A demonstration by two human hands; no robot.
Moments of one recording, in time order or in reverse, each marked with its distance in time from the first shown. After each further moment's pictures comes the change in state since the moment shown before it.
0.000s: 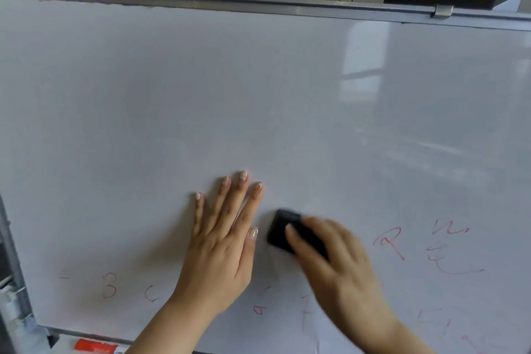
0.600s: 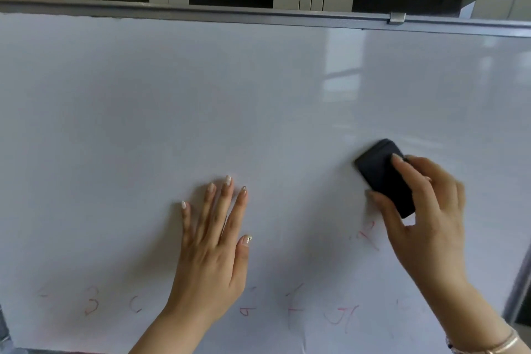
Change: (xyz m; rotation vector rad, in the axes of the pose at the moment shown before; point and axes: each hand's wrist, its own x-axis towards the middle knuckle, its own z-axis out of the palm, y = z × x) left_hand -0.001 0.018 0.002 0.016 0.035 0.012; right_hand 0.024 0.085 -0.083 -0.090 0.242 0.401
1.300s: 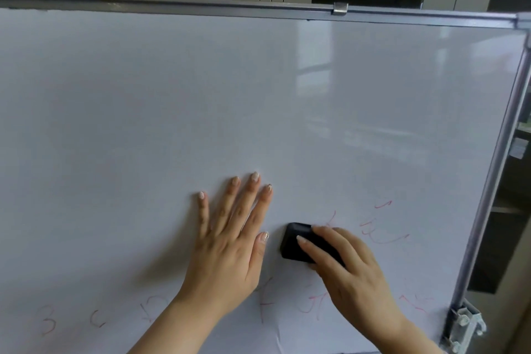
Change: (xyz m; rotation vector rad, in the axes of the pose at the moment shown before) left_hand 0.024 0.053 0.020 0.107 -0.075 0.178; right_hand -0.104 0.012 0.016 -0.021 -0.247 -0.315
